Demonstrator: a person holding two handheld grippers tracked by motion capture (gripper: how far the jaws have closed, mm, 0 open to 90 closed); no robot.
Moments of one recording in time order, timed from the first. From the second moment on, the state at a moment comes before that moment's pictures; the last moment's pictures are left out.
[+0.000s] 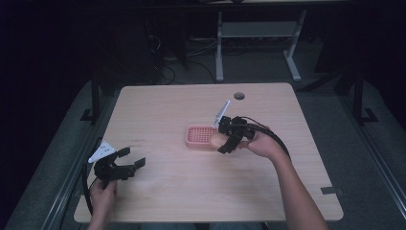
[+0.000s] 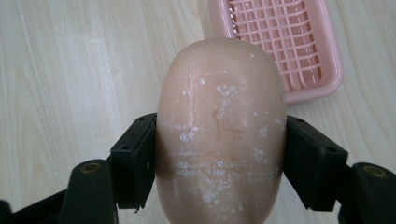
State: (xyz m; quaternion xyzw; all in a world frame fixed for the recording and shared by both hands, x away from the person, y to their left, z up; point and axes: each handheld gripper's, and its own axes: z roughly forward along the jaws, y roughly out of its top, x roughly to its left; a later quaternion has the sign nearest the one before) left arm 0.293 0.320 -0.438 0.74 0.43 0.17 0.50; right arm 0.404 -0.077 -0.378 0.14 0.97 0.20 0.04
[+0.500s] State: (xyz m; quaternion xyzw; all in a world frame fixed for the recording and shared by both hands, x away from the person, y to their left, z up) left arm 0.293 0.321 -0.438 0.74 0.43 0.17 0.50; right arm 0.415 -0.067 -0.370 0.13 0.97 0.19 0.05
